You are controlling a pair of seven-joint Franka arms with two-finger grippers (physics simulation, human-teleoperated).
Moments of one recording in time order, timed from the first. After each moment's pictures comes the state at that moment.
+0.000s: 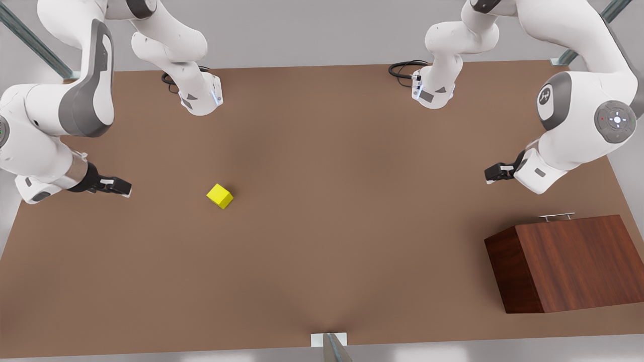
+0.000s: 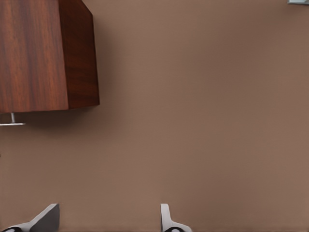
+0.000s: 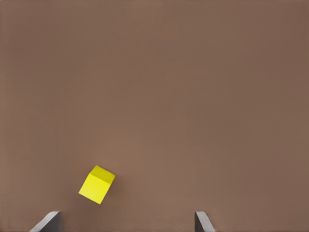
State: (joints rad) left arm 0.00 0.23 -0.09 -1.38 0.01 1.50 -0.11; right arm -0.01 0.18 -0.02 -1.46 0.00 1.57 0.11
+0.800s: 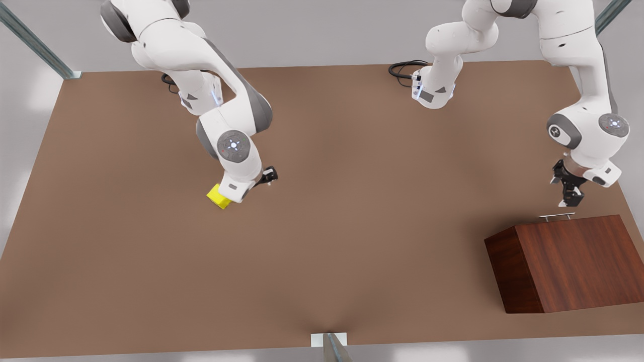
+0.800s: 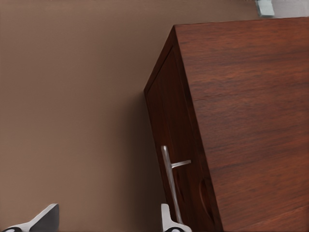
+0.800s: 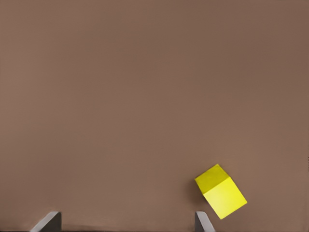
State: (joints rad) left arm 0.13 0.20 0.31 -2.16 -0.01 2.62 -1.03; right arm 0.40 0.33 0.14 -1.64 -0.04 1.82 0.17
